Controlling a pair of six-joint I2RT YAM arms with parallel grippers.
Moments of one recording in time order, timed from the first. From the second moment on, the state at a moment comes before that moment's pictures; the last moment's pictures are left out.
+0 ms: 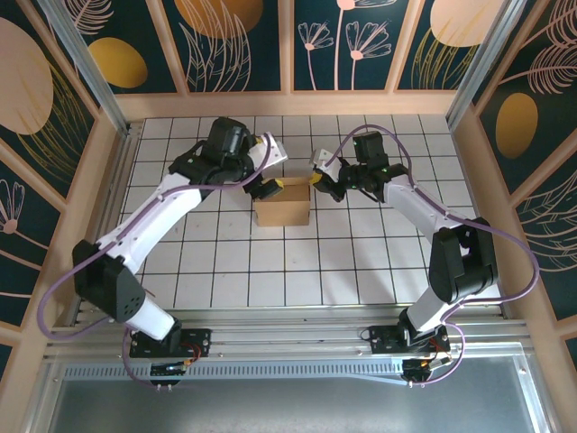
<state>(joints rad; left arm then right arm) -0.53 1.59 1.49 -0.63 0.27 0.61 0.37 1.61 1.21 -0.34 -0.69 -0.76</state>
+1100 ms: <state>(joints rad) -0.53 1.74 1.45 -0.60 0.21 0.57 0.39 1.58 1.21 -0.30 -0.64 -0.57</state>
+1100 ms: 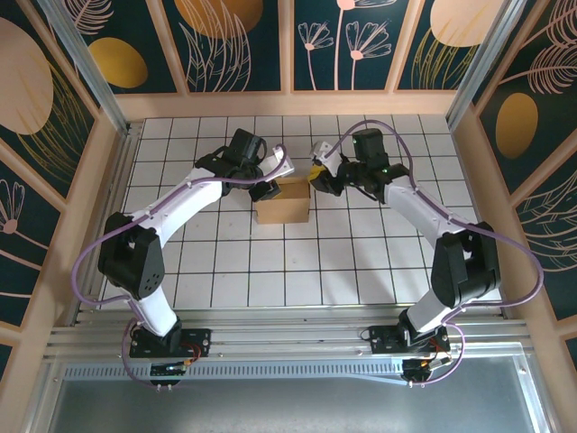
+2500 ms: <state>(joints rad) -0.53 1.79 1.54 -0.70 0.30 0.46 0.33 1.61 1.20 -0.34 -0.69 -0.20</state>
